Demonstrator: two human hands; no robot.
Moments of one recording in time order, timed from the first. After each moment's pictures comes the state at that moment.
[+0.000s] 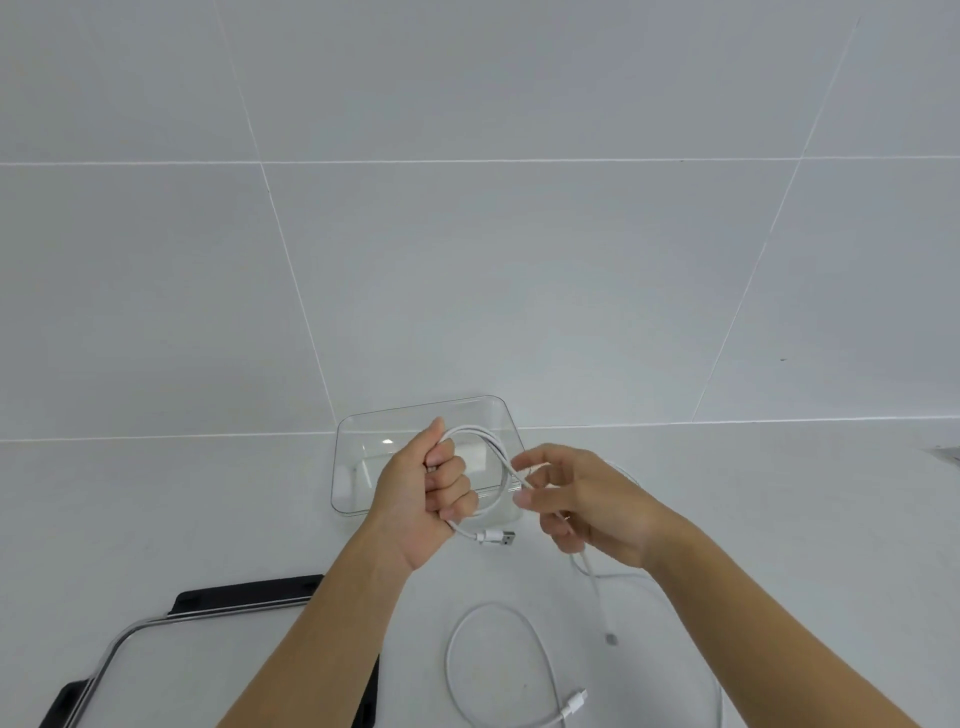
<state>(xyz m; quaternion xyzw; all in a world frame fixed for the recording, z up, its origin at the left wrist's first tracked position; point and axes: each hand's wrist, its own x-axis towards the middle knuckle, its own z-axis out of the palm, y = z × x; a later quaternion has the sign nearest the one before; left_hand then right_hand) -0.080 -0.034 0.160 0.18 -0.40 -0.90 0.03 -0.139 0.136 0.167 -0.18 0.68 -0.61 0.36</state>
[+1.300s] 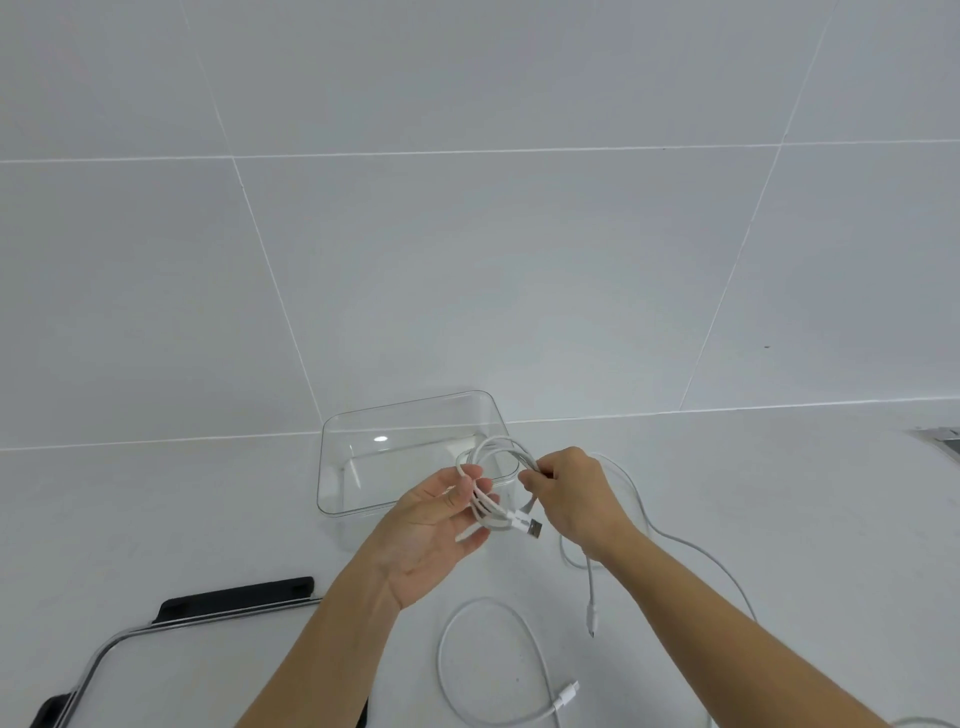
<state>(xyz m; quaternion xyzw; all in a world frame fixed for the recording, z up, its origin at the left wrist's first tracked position) -0.066 -0.023 0.135 0.17 -0.45 -0.88 -0.06 -0.144 0.120 0.143 -0.13 0.90 -0.41 0.11</state>
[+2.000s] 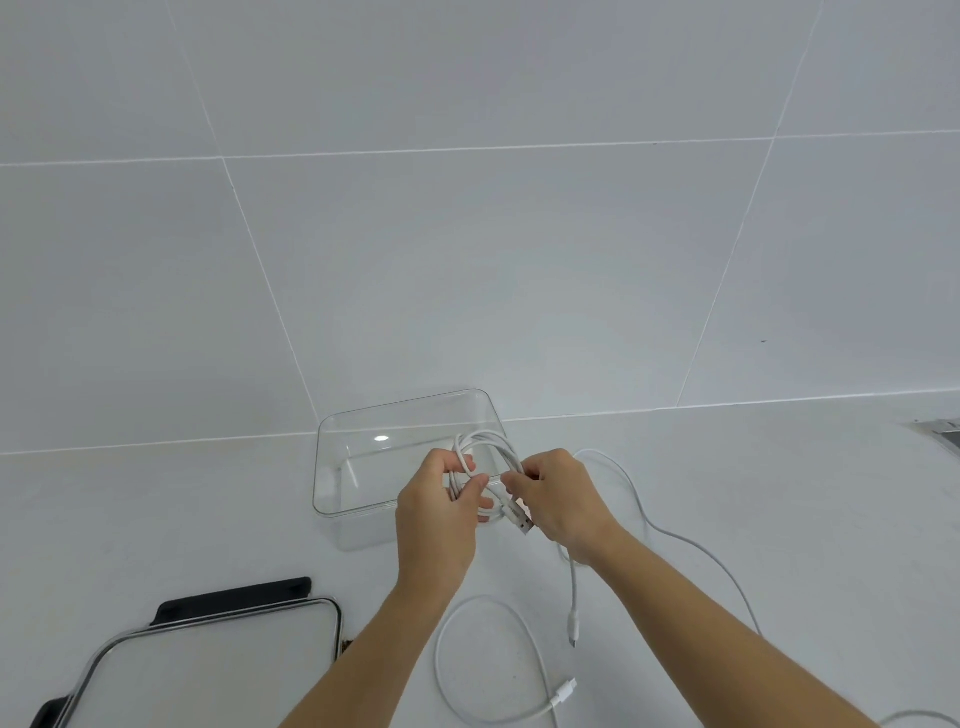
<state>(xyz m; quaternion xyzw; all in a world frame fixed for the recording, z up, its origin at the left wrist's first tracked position) -0.075 0.008 0.126 0.19 -0.77 -0.54 0.26 -0.140 0.115 0.141 -0.13 0.86 -0.47 0.15</state>
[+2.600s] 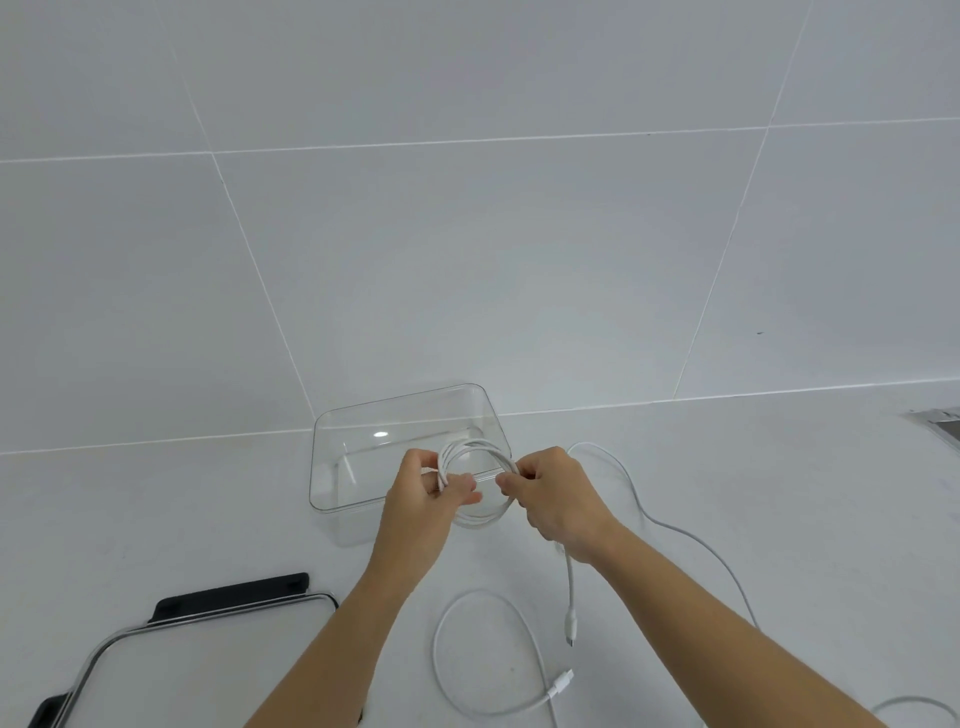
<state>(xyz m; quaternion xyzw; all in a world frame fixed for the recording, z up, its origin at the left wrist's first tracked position) -0.074 -0.012 0.122 0.19 -0.75 -0.62 0.13 -0.140 0.118 0.135 -0.14 0.84 -0.49 0.17</state>
